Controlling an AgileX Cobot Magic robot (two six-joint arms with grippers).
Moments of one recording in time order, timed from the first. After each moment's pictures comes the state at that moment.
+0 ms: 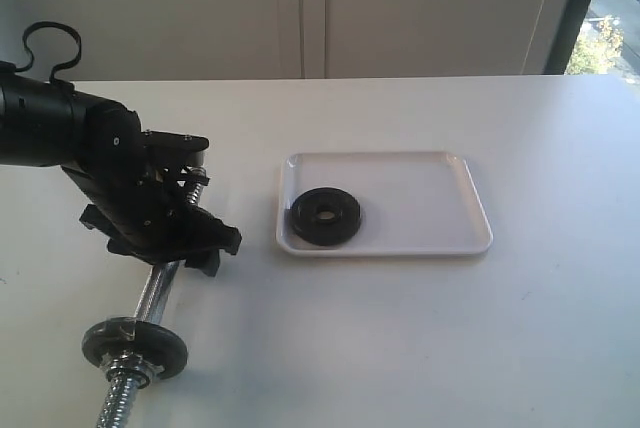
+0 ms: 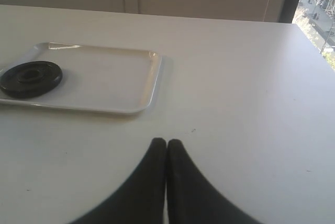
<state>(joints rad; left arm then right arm) -0.51 1.81 -1.07 -0.05 0.58 -0.16 0.13 0.00 0.00 -0.02 0.34 0.04</state>
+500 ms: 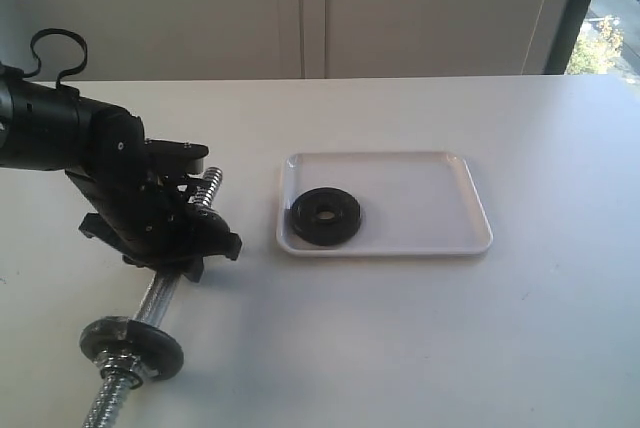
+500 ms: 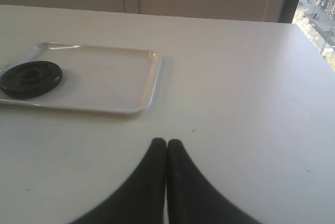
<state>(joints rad) -0.51 1.83 -1.07 -0.05 0.59 -0.18 0.13 0.00 0.00 -0.02 0.34 0.04</state>
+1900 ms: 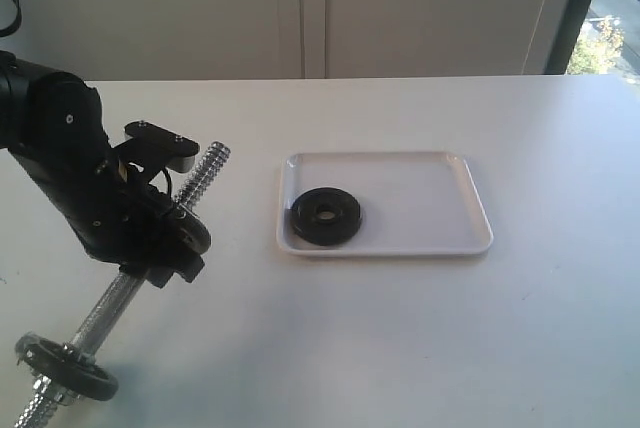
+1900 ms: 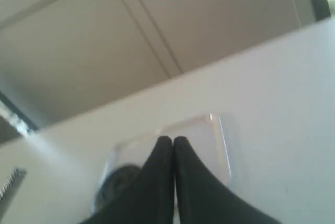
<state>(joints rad) -0.51 1.65 -1.03 -0.02 0.75 0.09 0.15 0.39 -0.27 0.11 0.11 0.32</state>
